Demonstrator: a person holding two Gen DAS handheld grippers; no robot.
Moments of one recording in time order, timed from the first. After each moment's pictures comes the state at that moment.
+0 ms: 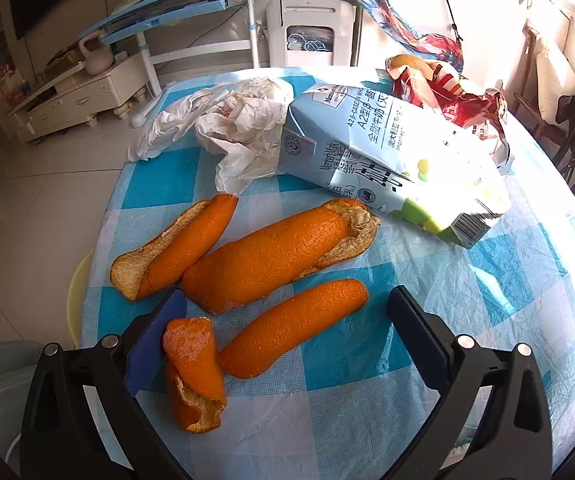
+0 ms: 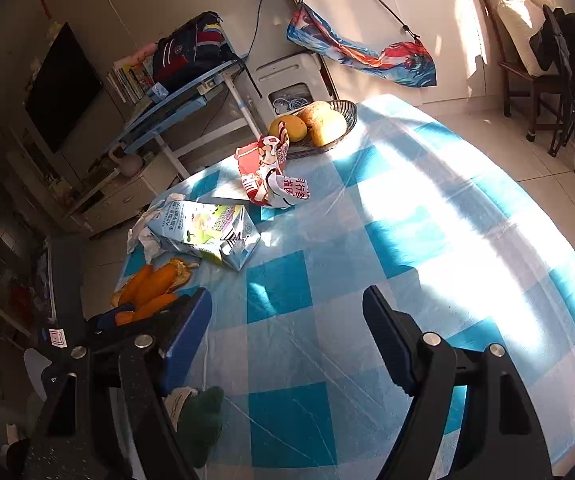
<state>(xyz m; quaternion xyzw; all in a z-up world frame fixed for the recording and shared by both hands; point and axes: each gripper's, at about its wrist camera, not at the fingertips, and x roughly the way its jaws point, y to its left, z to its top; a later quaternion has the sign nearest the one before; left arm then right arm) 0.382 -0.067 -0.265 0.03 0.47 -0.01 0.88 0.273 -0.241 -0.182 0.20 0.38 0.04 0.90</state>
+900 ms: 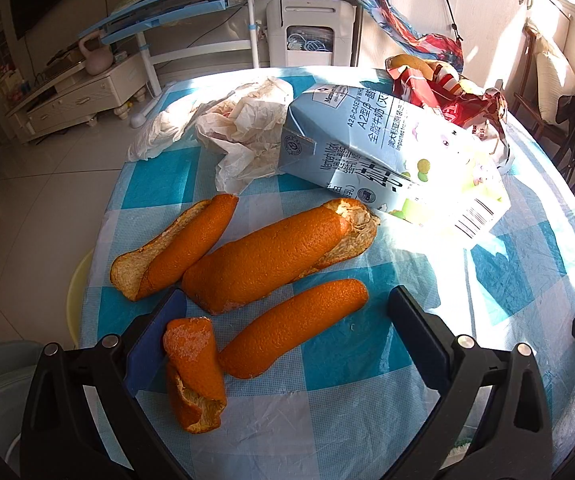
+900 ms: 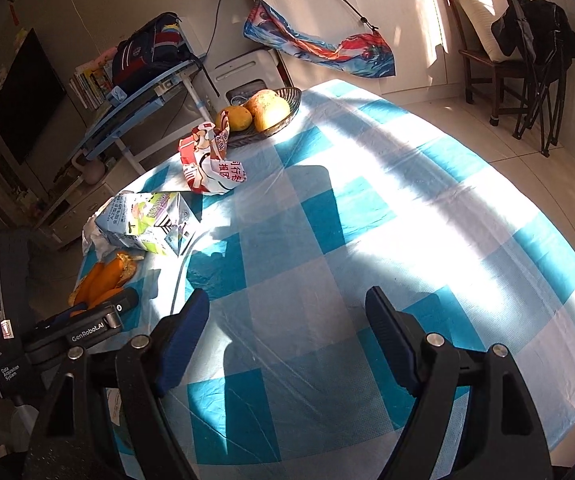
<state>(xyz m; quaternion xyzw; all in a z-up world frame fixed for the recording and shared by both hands) 0.382 -0.066 -0.264 0.03 0.47 -0.01 0.88 0.266 -0.258 -0.207 0.20 0.40 -0.02 0.90</state>
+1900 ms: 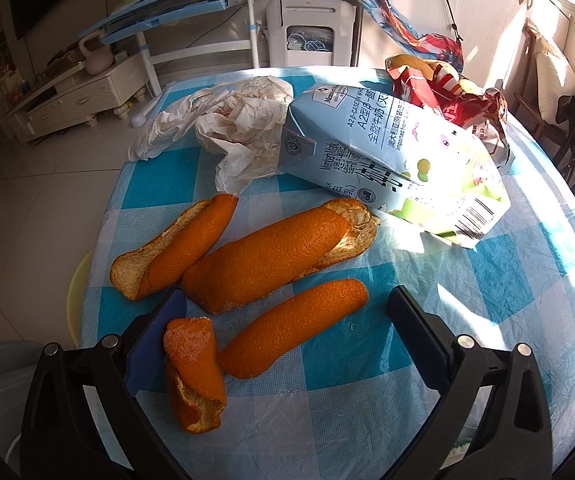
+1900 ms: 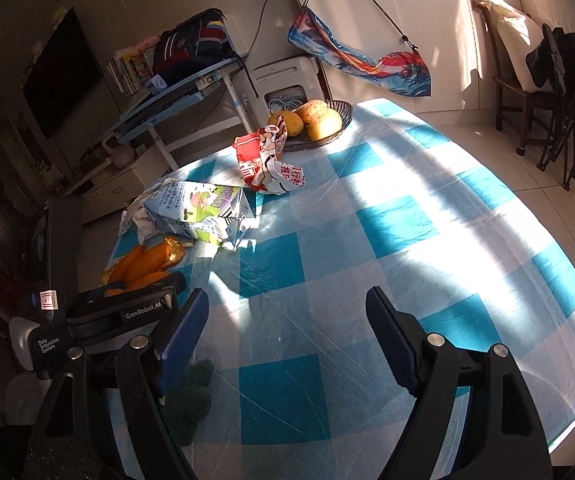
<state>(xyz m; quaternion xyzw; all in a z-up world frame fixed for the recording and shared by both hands) 0.382 -0.065 -0.264 0.03 0.47 -0.01 0.88 0.251 -0.225 -0.177 0.16 0.37 0.05 0.91</state>
